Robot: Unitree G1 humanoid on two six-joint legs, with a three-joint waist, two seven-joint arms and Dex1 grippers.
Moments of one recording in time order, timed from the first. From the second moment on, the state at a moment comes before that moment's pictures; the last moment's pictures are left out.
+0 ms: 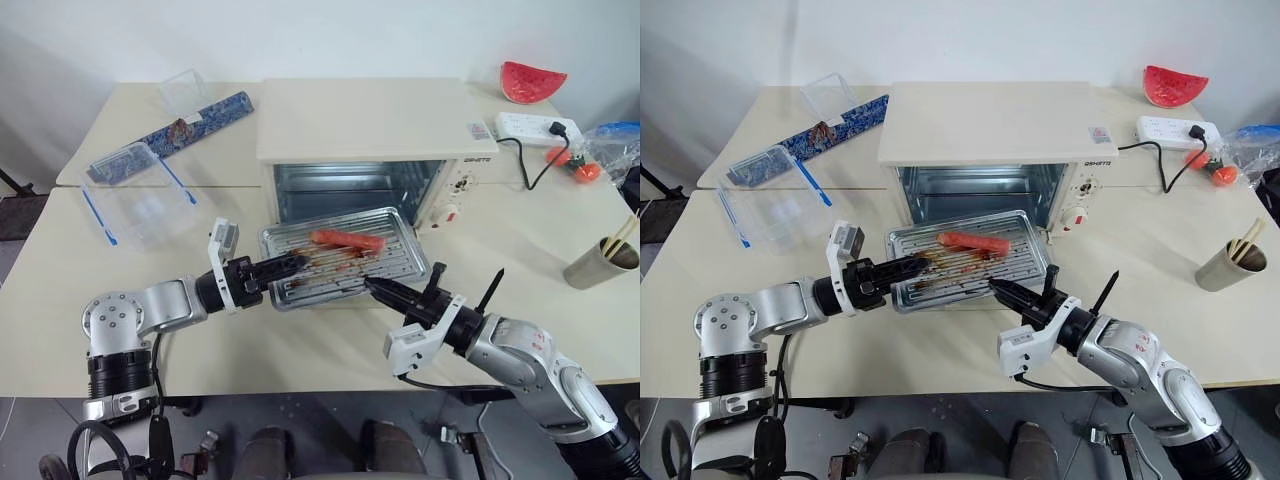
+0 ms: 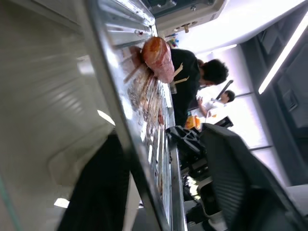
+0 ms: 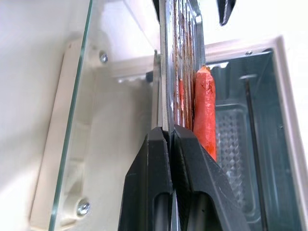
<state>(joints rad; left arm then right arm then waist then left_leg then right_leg) -0.46 0.40 0.33 0.09 -1.70 1.38 0.04 -0.11 -0.70 0.17 -0.43 -0.61 -0.38 0.45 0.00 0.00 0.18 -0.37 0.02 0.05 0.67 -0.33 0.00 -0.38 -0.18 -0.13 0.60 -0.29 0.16</state>
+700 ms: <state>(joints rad) -0.37 0.42 0.27 0.10 -1.94 1.30 0.19 -0.11 -0.73 0.15 -0.44 -0.31 -0.39 0.63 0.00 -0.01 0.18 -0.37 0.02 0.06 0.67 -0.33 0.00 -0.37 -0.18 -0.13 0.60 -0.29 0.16</state>
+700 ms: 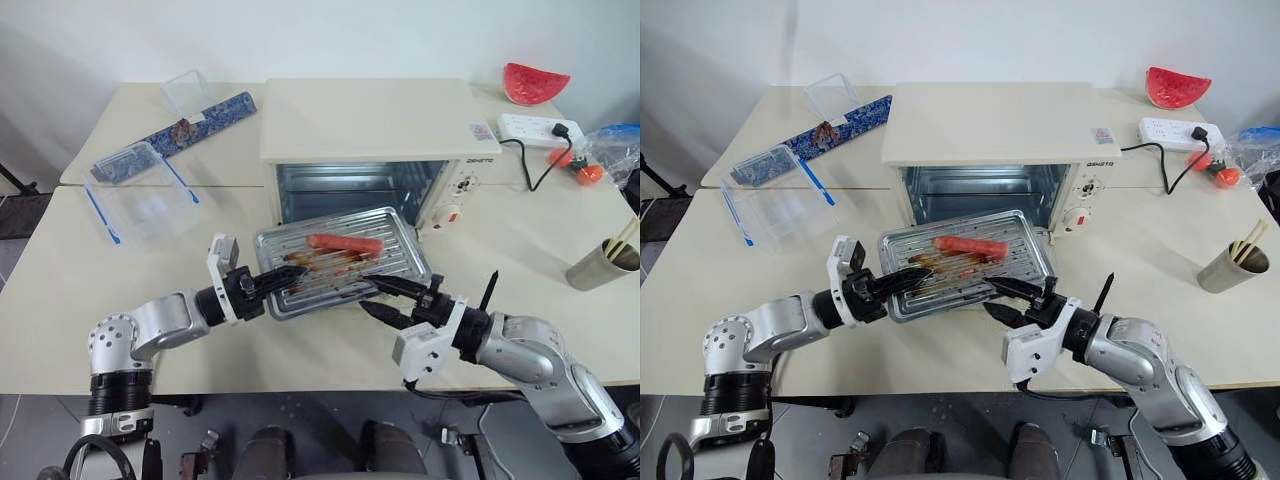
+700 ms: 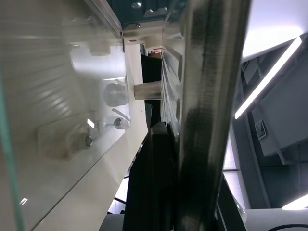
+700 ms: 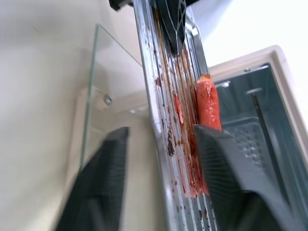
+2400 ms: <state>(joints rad) 0.26 0.47 0.85 0.05 -1.94 1.18 -0.21 -0.28 -0.70 -0.02 0.21 0.40 -0.25 1.10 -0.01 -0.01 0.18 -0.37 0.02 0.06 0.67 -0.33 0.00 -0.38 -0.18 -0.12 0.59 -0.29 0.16</state>
